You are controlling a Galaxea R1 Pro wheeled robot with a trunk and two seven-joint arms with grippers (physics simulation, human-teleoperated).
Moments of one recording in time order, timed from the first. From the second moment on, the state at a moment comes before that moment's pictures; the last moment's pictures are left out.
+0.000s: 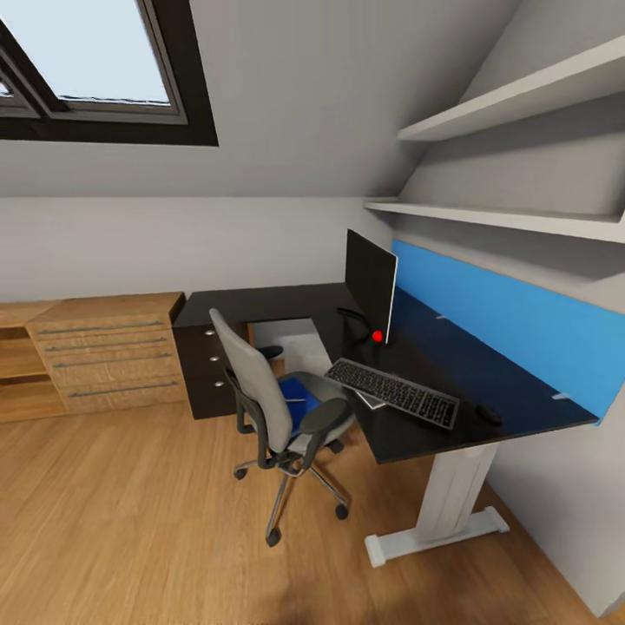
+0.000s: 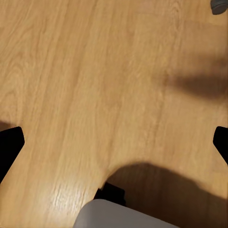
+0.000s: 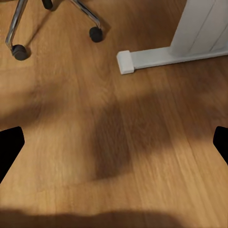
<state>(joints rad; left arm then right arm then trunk) 0.00 0.00 0.05 -0.36 0.29 -0.33 0.13 -0.04 0.05 0.03 -0.26 0.03 -0.63 -0.07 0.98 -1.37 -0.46</state>
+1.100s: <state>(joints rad) 0.00 0.00 0.05 -0.36 0.29 -0.44 0.13 -0.04 0.05 0.03 -0.26 0.03 -0.63 -0.07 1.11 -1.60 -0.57</state>
